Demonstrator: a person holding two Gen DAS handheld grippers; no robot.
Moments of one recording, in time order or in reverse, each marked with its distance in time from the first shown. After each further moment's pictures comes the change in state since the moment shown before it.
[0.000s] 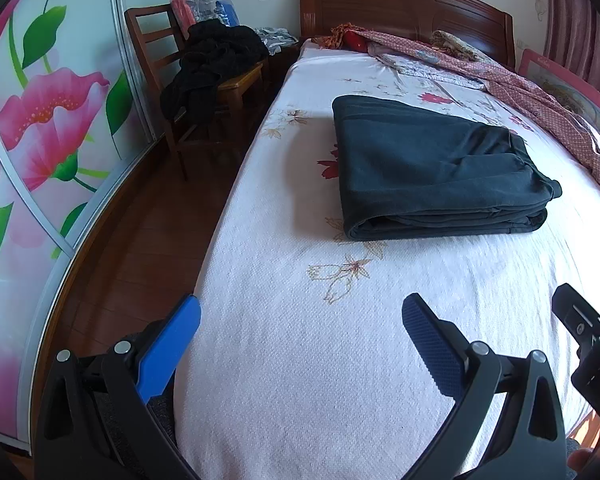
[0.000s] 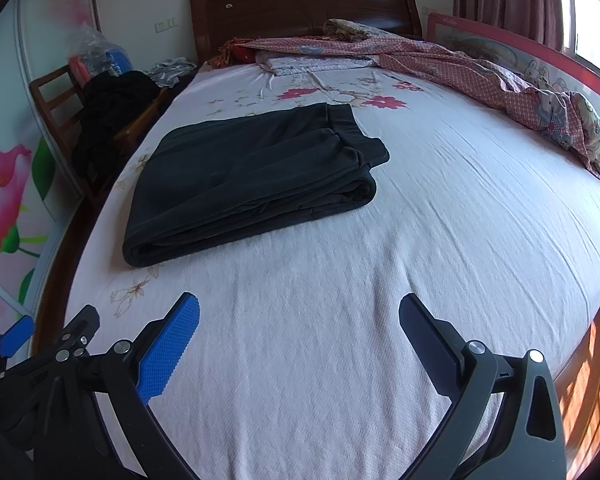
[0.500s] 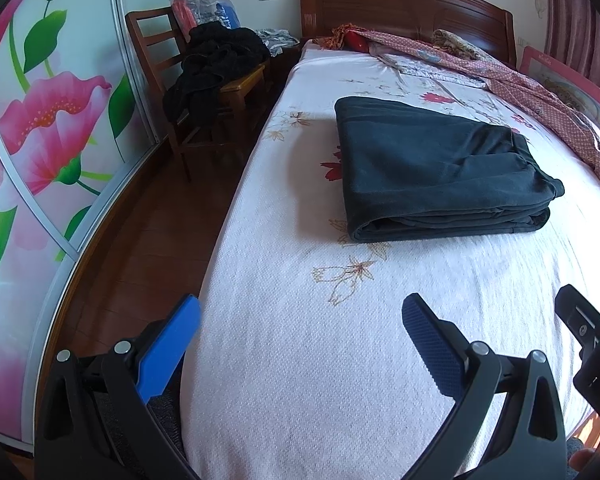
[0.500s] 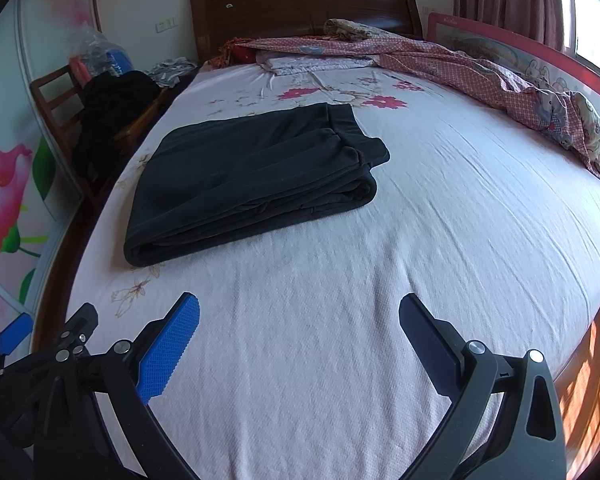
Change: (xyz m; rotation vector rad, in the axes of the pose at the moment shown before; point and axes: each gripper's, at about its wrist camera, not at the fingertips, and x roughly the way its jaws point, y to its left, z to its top) left arm -0.001 0.000 0.004 0.014 0.004 0.022; right arm -0.001 -0.001 -0.001 0.004 0.004 0.004
